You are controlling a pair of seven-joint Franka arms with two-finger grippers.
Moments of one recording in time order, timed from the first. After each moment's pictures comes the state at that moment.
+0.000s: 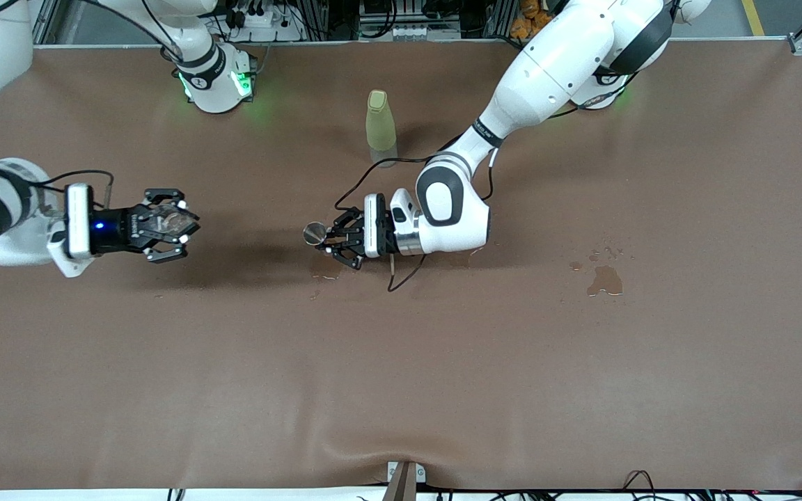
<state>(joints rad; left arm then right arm) -0.58 0.90 -0.30 -1.40 -1.74 2.45 2.22 0.04 0.34 -0.23 -1.99 1.39 1.33 -2.19</state>
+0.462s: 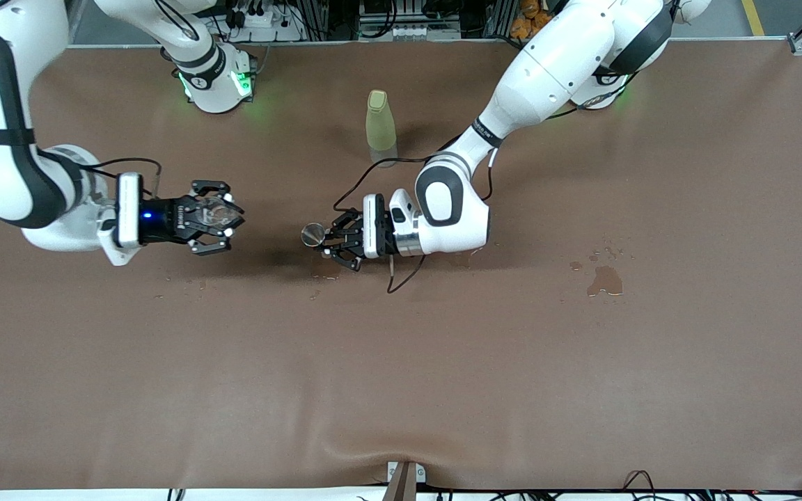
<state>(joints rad) -0.58 0.90 -0.30 -1.39 -1.74 2.46 2.22 0.20 0.28 -0.23 -2.09 1.56 1.47 -2.19</state>
